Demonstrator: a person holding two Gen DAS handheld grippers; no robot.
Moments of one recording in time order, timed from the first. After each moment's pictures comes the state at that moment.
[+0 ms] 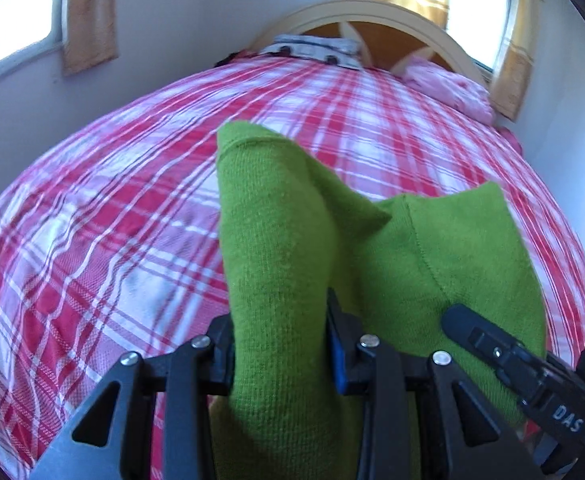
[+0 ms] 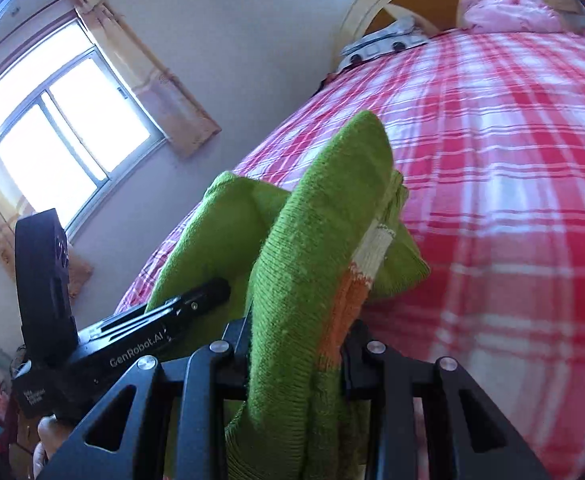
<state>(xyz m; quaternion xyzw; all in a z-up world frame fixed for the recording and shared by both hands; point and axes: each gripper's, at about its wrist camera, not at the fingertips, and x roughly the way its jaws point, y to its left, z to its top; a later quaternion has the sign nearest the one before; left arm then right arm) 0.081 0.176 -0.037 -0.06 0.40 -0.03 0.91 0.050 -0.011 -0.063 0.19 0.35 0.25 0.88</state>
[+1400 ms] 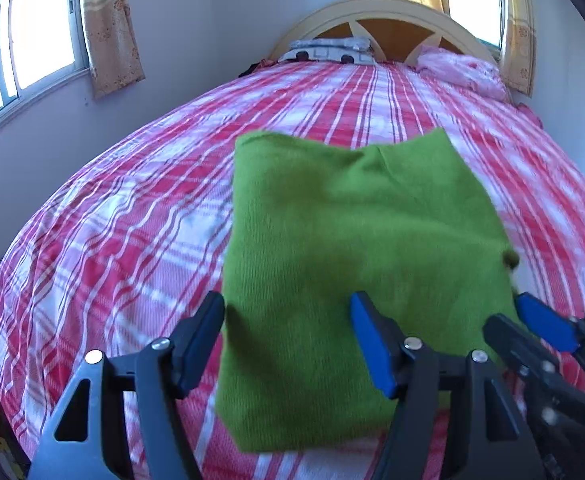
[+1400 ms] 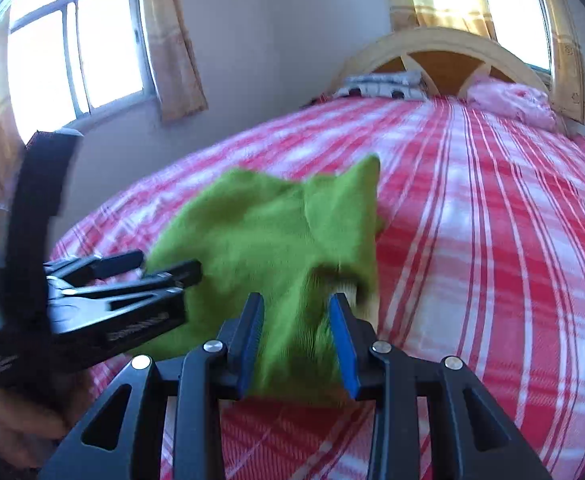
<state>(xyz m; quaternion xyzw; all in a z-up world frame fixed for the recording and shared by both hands) -0.007 0.160 -0.048 0.02 0.39 0.03 0.92 -0.060 0.017 -0.055 0.02 0.33 0.17 0.93</state>
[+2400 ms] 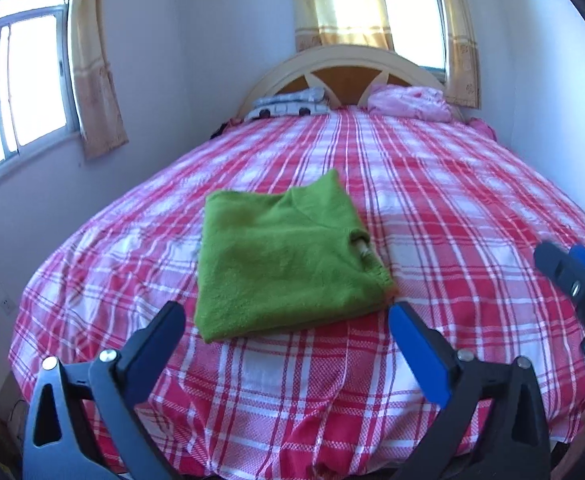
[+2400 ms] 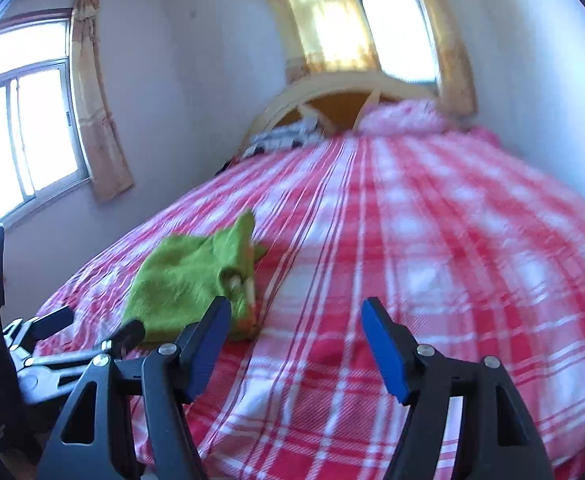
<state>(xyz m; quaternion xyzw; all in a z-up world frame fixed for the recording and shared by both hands) -0.141 0.102 0.016 0.06 0.28 -0.02 0.96 -0.222 -0.071 0.011 0.09 0.21 0.00 0.97</state>
